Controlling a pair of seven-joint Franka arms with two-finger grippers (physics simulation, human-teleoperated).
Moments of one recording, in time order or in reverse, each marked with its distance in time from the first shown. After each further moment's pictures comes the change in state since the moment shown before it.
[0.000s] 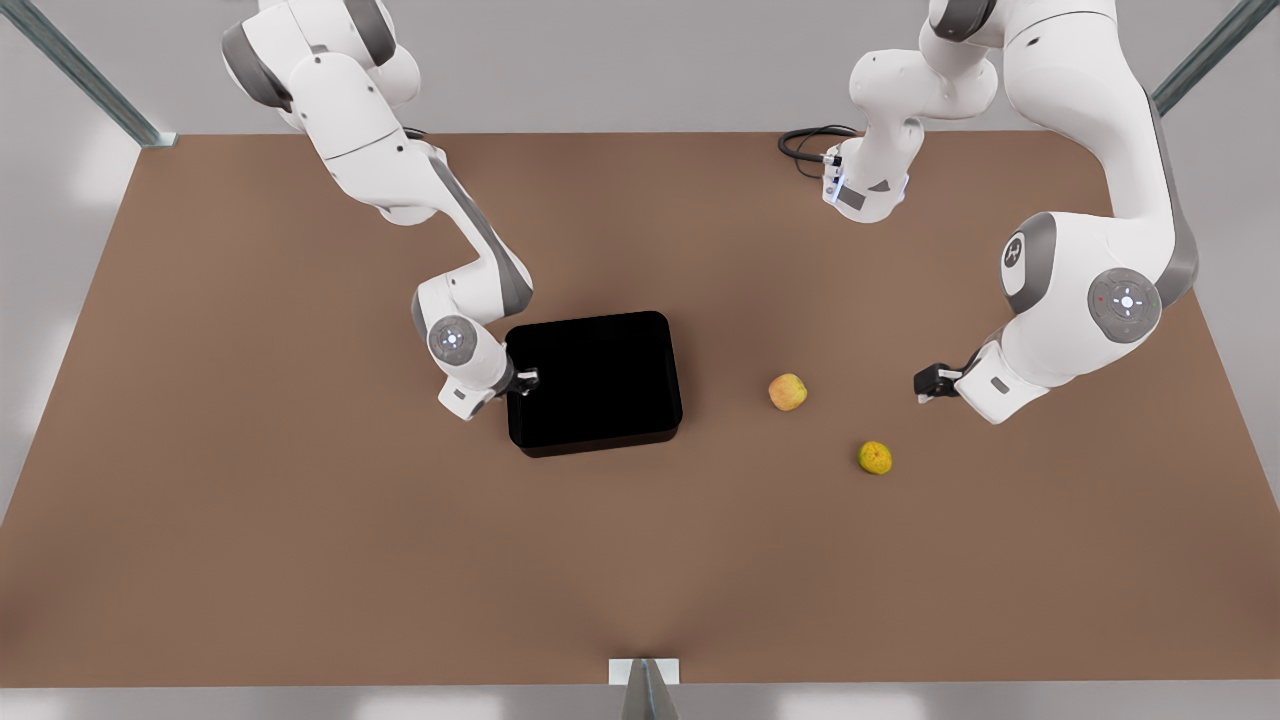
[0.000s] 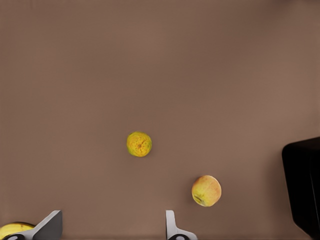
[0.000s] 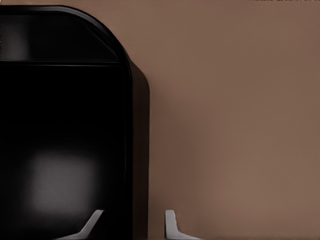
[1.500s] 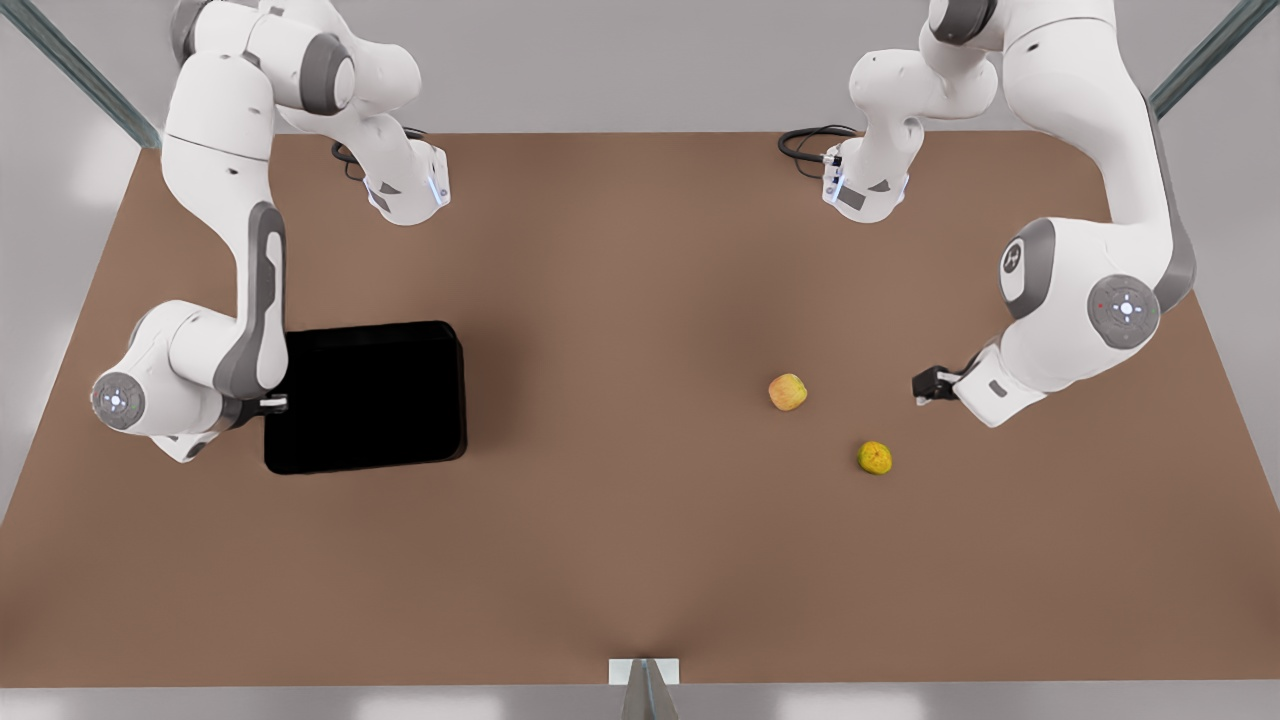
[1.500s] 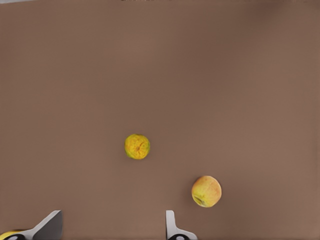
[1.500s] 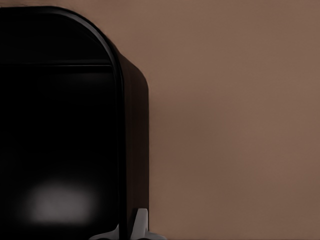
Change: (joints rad) left arm 0.001 0.015 0.002 0.006 -0.011 0.011 0.032; right arm -0.039 0.057 -0.693 0.266 0.115 -0.519 -0.695
